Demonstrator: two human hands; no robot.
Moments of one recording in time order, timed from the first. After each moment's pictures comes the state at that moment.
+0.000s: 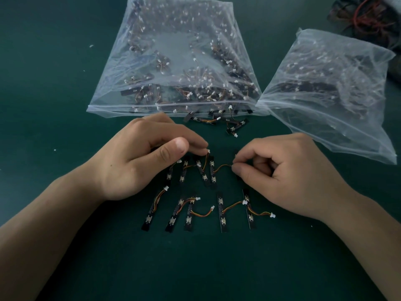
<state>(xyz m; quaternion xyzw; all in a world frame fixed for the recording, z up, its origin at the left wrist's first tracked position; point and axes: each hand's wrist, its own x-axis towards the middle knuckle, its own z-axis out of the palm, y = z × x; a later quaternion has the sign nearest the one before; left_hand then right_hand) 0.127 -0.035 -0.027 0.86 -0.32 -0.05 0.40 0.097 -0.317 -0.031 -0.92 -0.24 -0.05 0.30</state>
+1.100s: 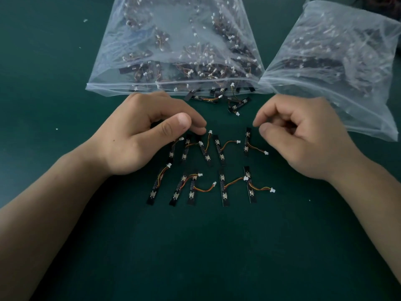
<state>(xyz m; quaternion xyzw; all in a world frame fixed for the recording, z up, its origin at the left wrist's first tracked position) 0.125 -0.035 -0.025 0.86 -0.30 -0.03 0.42 0.106 -0.333 -0.029 -0.90 -0.20 -0.03 0.39</state>
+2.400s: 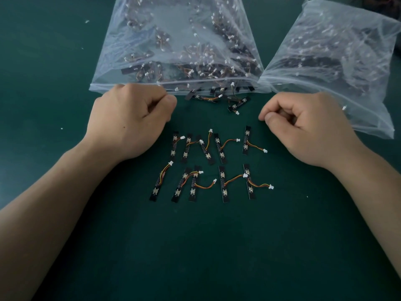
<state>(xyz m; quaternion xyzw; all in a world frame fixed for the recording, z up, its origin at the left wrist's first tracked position) 0.135 -0.038 -0.033 0.96 -0.08 0.10 0.24 0.118 -0.344 -0.032 -0.95 -0.15 -0.06 0.28</state>
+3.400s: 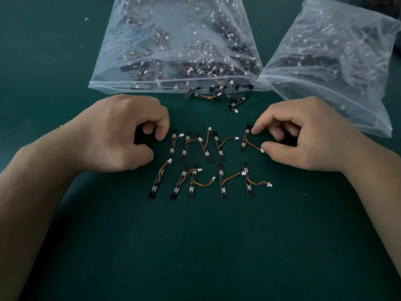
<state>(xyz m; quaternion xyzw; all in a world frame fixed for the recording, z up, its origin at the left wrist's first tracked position) 0.128 -0.001 -0.010 0.92 -0.30 -0.12 0.24 0.111 -0.352 -0.015 -0.92 -0.26 0.07 0.28</state>
